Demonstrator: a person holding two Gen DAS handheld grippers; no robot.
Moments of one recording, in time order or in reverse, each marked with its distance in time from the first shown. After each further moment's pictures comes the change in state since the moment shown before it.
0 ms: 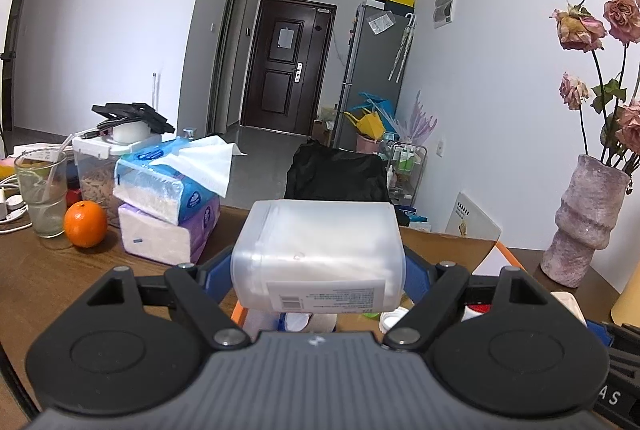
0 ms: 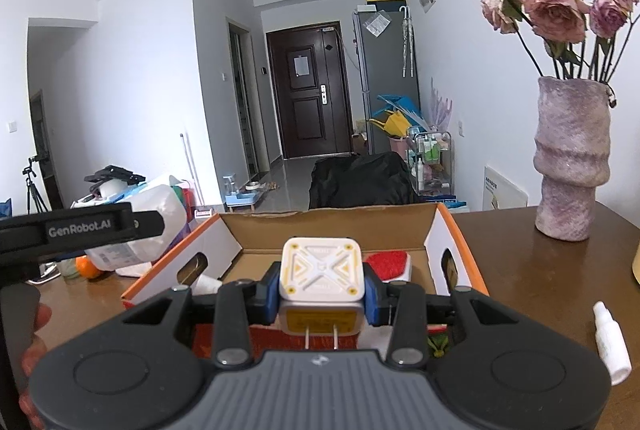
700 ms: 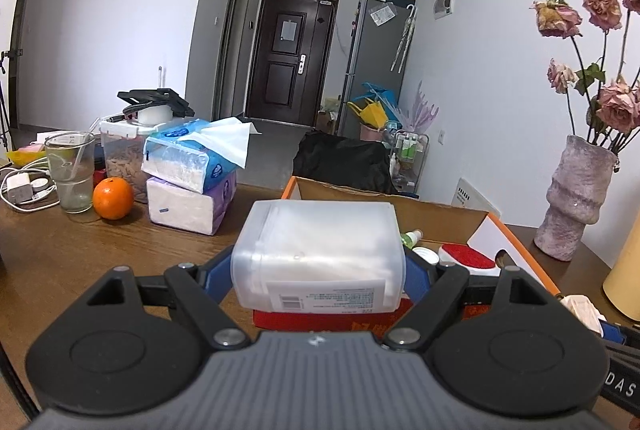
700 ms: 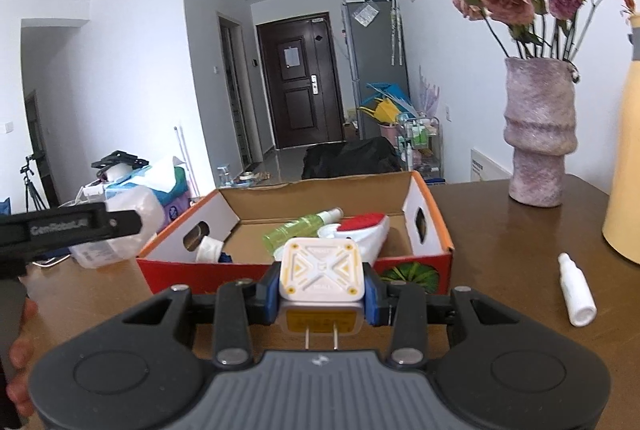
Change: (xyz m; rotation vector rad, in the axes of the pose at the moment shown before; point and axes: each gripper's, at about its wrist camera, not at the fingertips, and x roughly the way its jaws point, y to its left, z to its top) left arm -0.051 0.004 -0.025 0.009 0.030 0.018; right arm -0.054 -0.009 -0.031 0.024 0.030 -0.018
